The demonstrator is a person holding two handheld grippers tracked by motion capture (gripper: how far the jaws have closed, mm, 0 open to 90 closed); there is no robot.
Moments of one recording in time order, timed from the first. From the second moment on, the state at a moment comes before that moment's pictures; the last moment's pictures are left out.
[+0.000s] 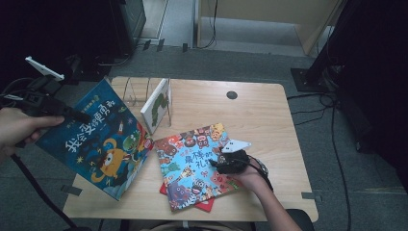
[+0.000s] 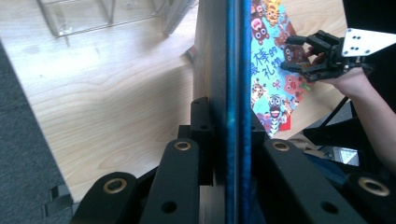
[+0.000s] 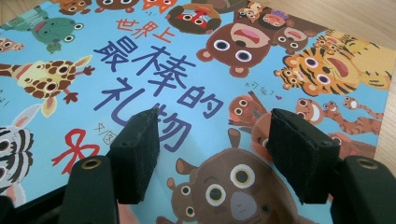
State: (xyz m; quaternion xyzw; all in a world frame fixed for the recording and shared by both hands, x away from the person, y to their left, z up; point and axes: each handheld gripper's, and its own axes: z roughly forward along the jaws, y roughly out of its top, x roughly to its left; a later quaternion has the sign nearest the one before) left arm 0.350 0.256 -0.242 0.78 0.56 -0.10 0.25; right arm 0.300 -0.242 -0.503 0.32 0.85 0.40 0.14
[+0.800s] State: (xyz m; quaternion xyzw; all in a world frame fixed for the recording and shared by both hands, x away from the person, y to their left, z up) left arm 0.369 0.291 -0.241 0.75 0.61 -0.08 0.24; right arm 0.300 -0.242 -0.503 0.32 0.85 0.40 0.14
